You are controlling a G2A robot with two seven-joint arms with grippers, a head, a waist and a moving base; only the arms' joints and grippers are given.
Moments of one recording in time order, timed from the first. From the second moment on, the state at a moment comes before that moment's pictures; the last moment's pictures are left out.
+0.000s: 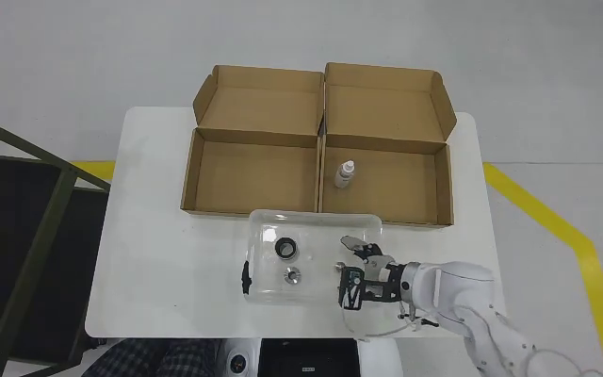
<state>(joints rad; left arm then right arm) -0.03 -0.30 -0.61 -1.22 3.05 0.21 0.06 -1.50 -1.04 1.23 -2.10 -1.63 -0.91 0.44</state>
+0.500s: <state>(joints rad) -0.03 -0.30 -0.61 -1.22 3.05 0.21 0.06 -1.44 -1.05 1.13 -2.04 -1.66 -0.92 0.54</state>
